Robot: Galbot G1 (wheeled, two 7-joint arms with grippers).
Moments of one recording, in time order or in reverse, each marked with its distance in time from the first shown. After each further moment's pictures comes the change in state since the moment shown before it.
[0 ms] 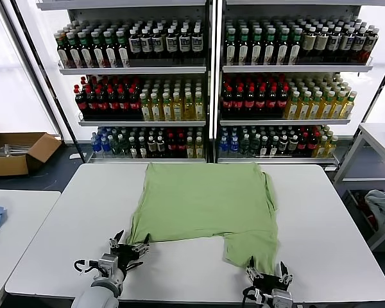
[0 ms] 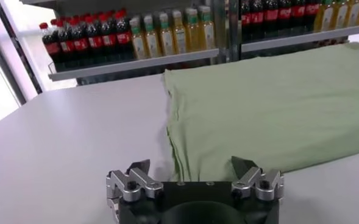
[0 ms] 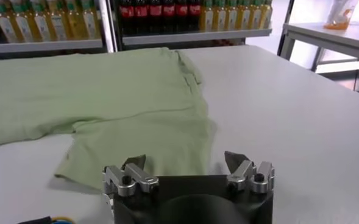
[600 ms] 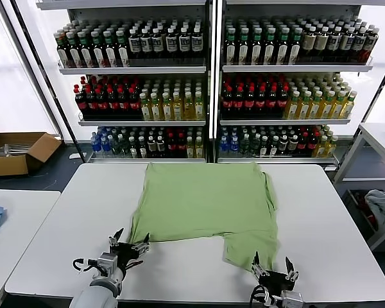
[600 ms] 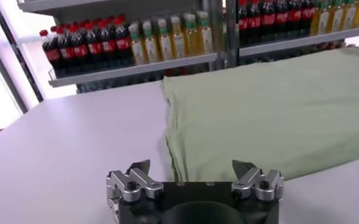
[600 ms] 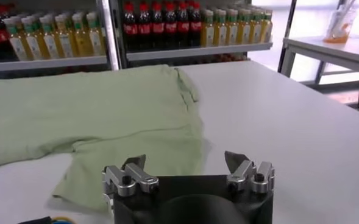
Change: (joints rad) left arm 0.000 0.000 -0.004 -0.024 0.007 0.000 0.003; right arm -0.013 -0.013 0.018 0.041 0.003 0.021 -0.032
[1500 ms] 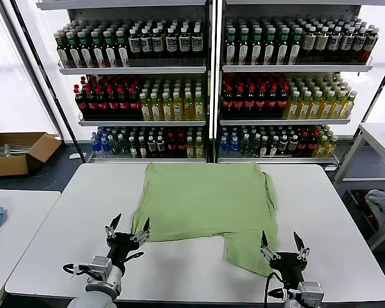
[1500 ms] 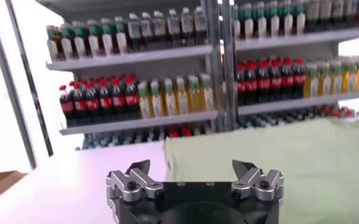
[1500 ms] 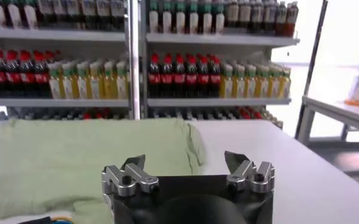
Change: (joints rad) left arm 0.048 -0.030 -0.005 -0.135 0.036 -0.080 -0.002; right arm -0.013 -0.102 0.088 0.068 0.018 0.044 -0.089
